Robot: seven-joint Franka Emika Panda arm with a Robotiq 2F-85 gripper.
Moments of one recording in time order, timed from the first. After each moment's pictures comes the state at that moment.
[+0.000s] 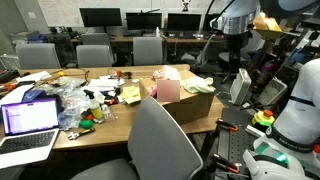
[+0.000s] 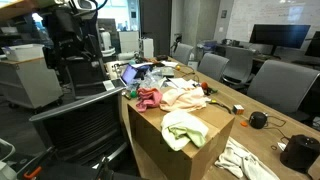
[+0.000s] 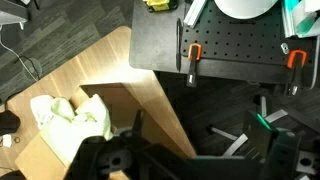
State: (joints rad) arm -0.03 -0.80 0.06 -2.70 -0.25 1.68 -0.05
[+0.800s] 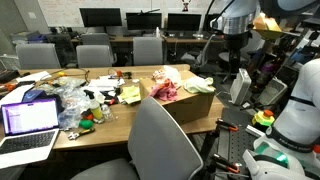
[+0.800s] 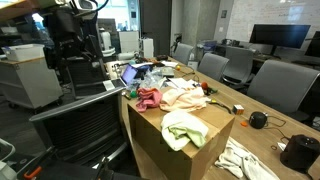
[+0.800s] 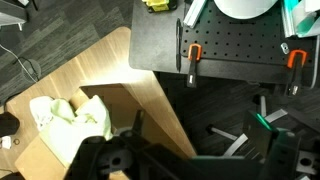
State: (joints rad) arm -0.02 -0.80 0.05 -2.70 -0.26 1.68 -0.05
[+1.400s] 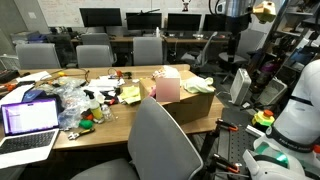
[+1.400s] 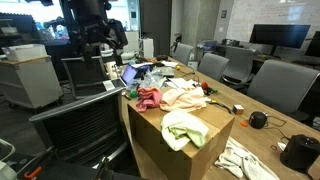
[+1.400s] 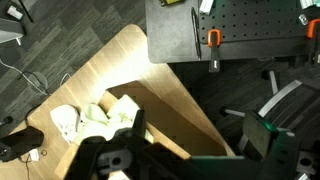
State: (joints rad) arm -0.10 -0.77 -0.10 -2.59 -0.34 1.68 -0.06
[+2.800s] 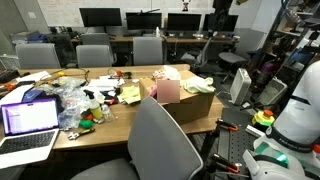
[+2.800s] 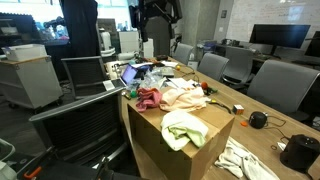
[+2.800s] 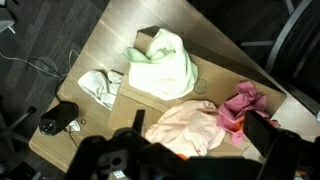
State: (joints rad) arm -0.19 -0.47 -0.26 -2.24 -0.31 1.89 -0.08
